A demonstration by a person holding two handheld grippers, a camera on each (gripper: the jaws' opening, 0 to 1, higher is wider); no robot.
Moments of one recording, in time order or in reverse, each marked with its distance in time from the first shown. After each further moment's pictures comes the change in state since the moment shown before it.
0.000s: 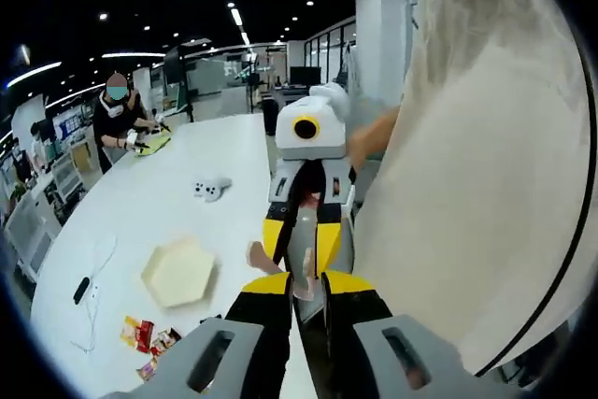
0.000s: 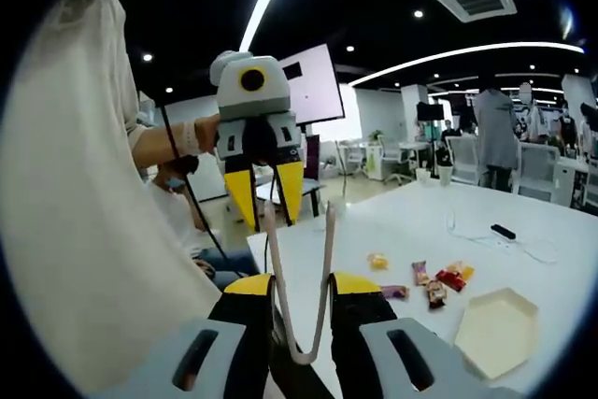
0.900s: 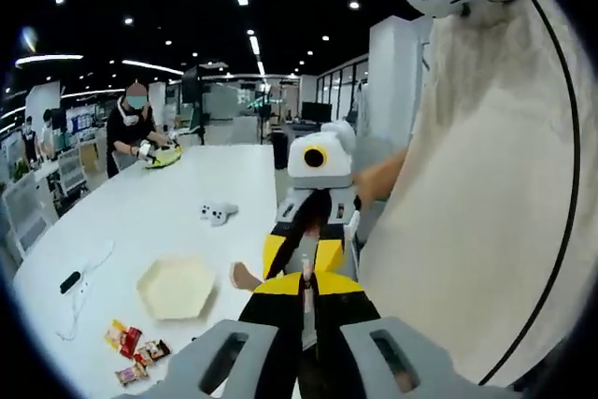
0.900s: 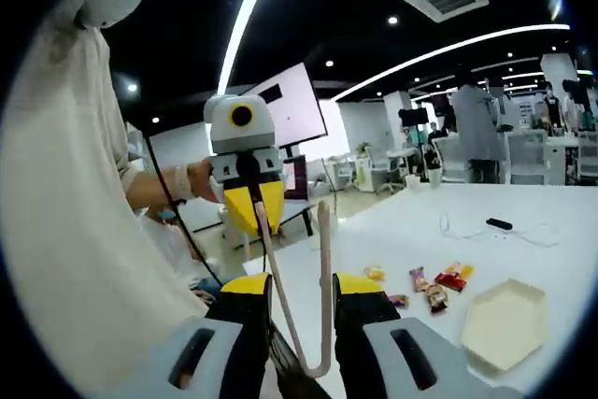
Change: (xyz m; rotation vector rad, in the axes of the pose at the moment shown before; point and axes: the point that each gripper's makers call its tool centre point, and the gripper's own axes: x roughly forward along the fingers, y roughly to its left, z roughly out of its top) left arm -0.015 0.019 0.009 -0.139 -0.247 0.027; right arm -0.005 -0.019 0.022 0.125 -0.131 -0.057
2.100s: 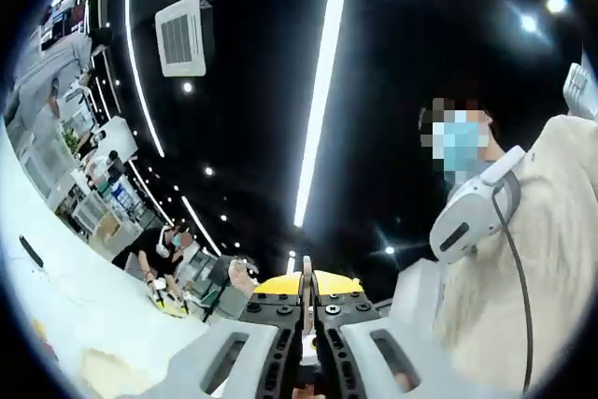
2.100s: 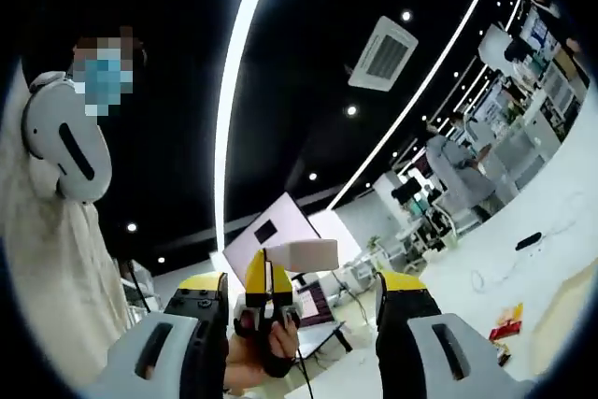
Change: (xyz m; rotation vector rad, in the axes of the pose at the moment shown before) left arm -0.094 0.050 0.106 -0.328 -1.143 0.055; right arm 0.018 -0.014 0.130 0.282 -0.565 0.036
